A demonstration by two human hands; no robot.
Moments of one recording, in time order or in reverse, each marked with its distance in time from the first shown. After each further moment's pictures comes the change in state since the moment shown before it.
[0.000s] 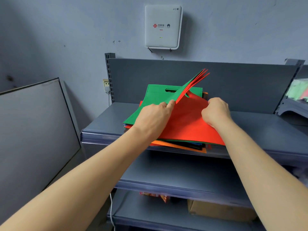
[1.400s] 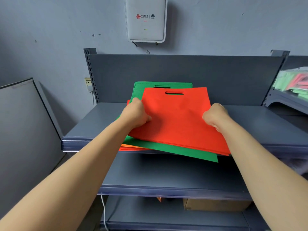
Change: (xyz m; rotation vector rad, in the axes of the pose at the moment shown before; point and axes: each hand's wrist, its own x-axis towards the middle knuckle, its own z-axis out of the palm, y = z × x) left_hand 0.042 -0.033 0.041 -0.515 -0.367 -0.531; right_hand 0.031 0.041 0.020 0.054 -0.094 0.232
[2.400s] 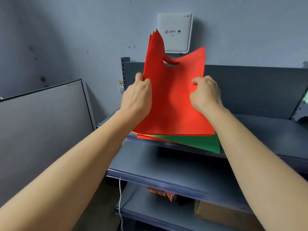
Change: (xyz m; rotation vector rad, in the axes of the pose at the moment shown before) left_hand -0.103 0.018 -0.066 0.283 0.522 0.141; right_hand -0.086 -0.072 -0.044 0.022 0.168 -0.645
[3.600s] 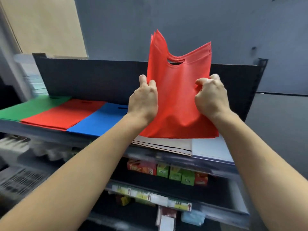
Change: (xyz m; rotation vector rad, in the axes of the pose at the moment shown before) left_hand -0.519 -0.188 -0.419 0.871 0.284 -1.233; right_hand -0.464 -0.481 -0.065 0.876 -0.624 -1.093
